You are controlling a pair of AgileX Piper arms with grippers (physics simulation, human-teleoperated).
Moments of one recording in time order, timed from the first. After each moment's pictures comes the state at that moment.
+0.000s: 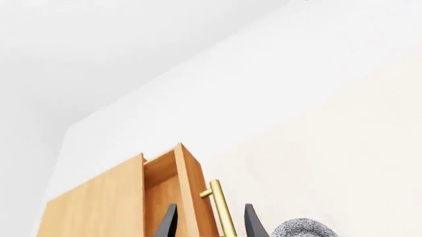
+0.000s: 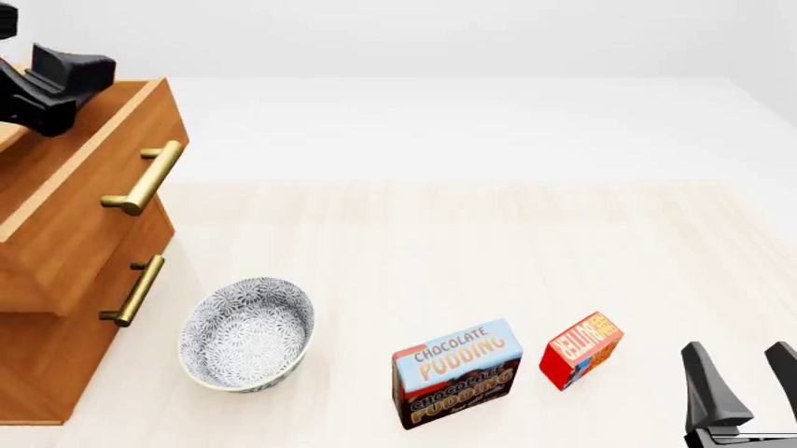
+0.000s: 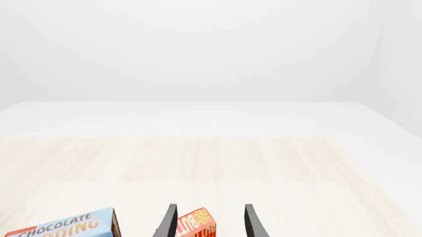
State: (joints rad) left arm -0.15 0.99 -1.35 0.71 0.44; right arm 0.00 0.01 0.00 0.00 0.00
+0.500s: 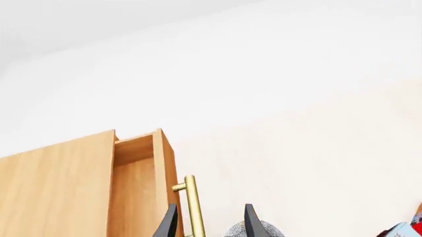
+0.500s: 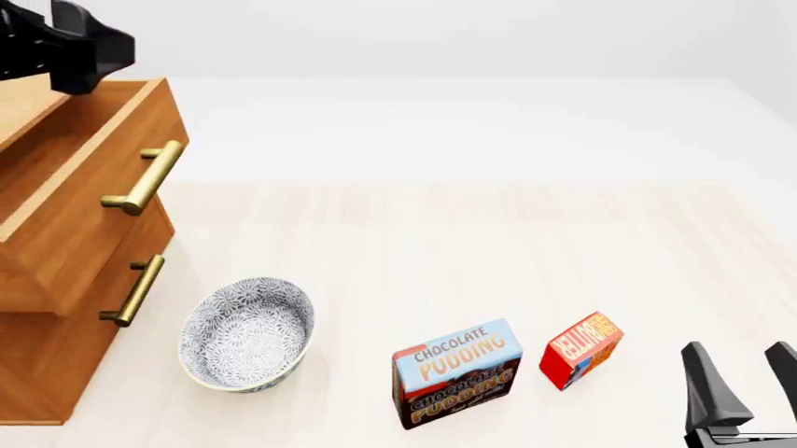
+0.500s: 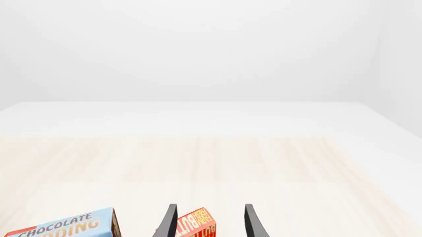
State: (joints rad) left arm -0.16 1.12 -1.52 0.87 0.15; right arm 0.00 0.01 0.00 0.00 0.00
